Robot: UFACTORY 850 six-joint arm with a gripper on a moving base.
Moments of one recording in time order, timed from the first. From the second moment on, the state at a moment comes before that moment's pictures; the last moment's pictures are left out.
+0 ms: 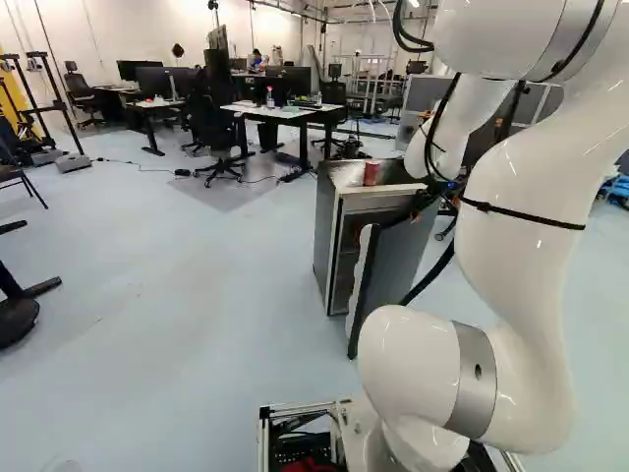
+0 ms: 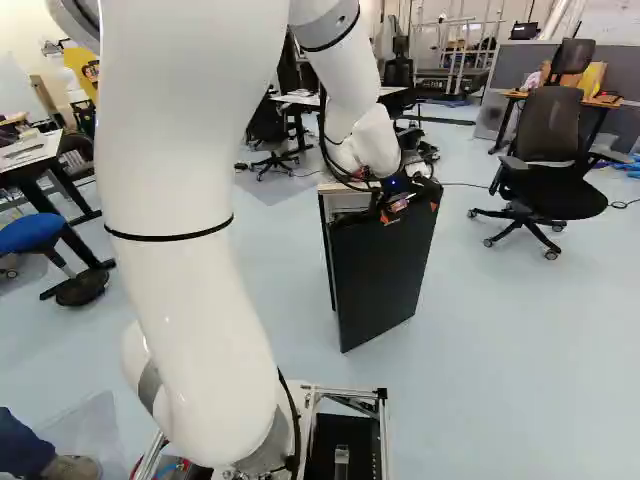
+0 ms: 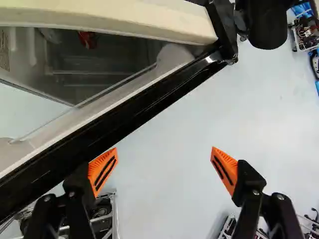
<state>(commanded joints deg) -28.3 -17.3 -57.8 -41.5 -15.4 8.7</state>
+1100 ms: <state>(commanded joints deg) -29.3 -13.7 -53.4 -42.6 -14.5 8.7</state>
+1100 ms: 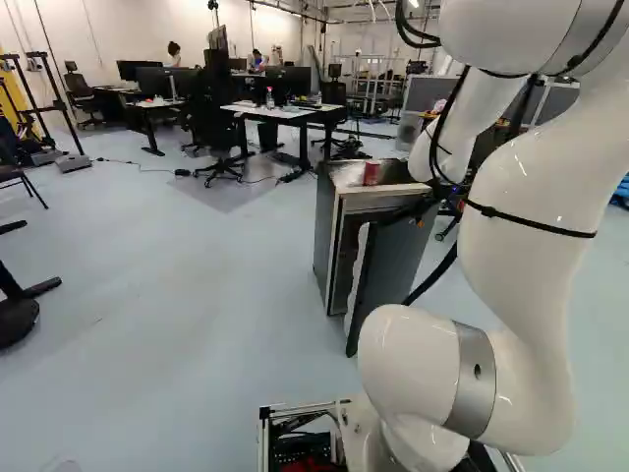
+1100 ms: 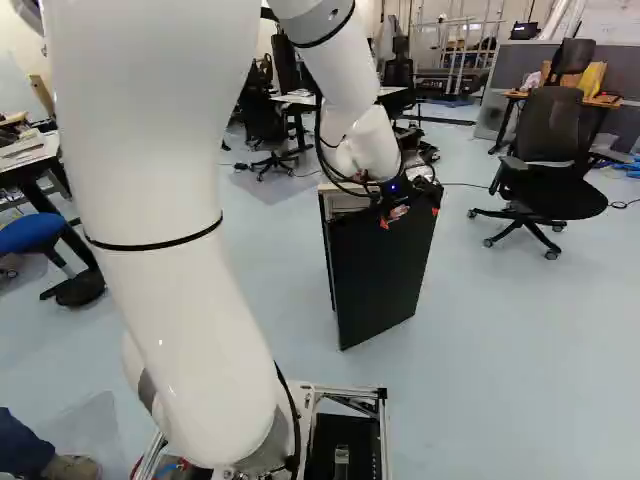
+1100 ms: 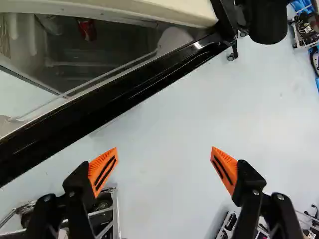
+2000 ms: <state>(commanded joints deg) -28.6 -15.8 -53.4 -48.7 -13.3 8.7</state>
